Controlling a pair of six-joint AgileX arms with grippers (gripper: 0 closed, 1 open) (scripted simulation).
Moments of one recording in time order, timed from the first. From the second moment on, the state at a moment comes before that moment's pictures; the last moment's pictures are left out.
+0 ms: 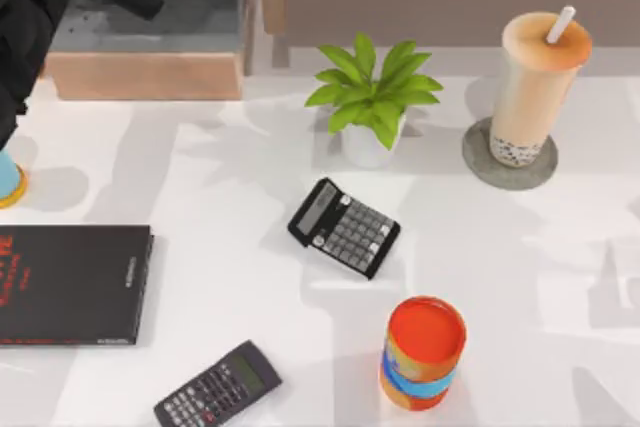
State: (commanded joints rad) left arm -0.28 1.42 0.84 0.60 -0.18 0.62; right arm 0.00 0.00 0.00 0.00 0.00 0.00
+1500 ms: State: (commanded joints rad) left arm -0.07 1.06 -0.06 0.61 -0.03 1.56; right arm 0.00 0.00 0.00 0.00 0.00 0.00
